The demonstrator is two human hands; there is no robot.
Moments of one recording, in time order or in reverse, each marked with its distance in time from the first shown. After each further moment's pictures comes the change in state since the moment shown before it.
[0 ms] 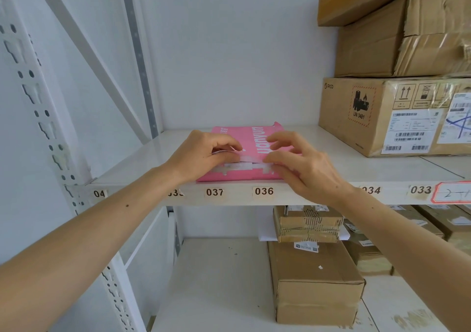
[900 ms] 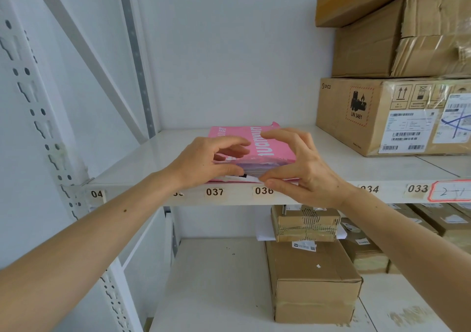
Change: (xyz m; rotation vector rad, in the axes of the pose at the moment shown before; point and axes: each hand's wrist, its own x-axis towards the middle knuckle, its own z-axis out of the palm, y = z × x) left_hand -0.008 0.000 0.005 -0.121 -0.133 -0.021; right_hand 0.006 -0.012 -0.009 0.047 -0.163 -0.030
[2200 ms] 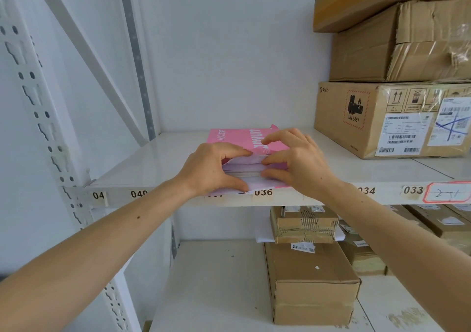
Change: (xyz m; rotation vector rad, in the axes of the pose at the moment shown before) left_hand 0.001 0.002 0.016 0.114 0.118 -0.066; right_hand 0.015 0.008 0.009 -0.151 0.073 0.257
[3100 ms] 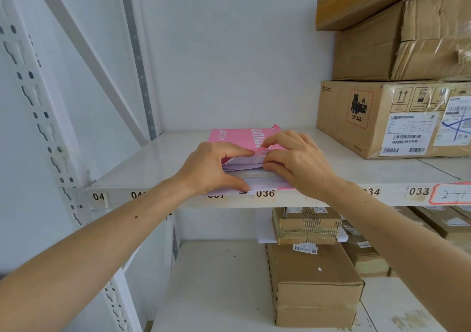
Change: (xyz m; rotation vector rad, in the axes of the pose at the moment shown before) left_hand 0.002 0.000 -0.004 -0.013 -0.031 0.010; right_hand 0.002 -0.003 0.002 -0.088 0.008 -0.068
